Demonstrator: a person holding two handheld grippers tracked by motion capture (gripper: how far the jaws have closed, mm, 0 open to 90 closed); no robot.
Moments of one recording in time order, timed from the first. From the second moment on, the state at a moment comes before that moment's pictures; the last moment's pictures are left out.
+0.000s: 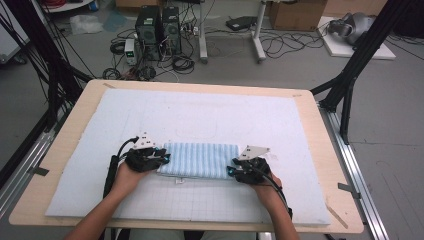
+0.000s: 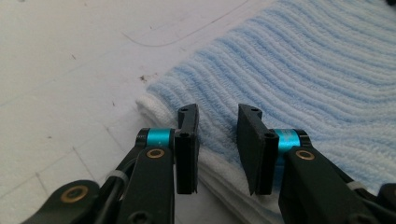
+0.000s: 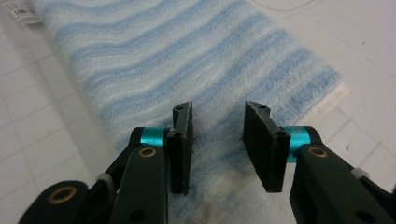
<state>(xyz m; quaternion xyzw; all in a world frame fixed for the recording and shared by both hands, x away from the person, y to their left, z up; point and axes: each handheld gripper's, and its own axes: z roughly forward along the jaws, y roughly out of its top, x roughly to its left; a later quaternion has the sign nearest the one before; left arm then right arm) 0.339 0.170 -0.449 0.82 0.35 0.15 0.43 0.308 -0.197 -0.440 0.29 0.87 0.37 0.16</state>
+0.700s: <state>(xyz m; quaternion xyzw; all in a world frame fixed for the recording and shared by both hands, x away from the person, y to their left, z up) 0.344 0.220 -0.421 0.70 0.38 0.14 0.59 0.307 -0.242 -0.415 0.38 0.77 0.44 0.25</state>
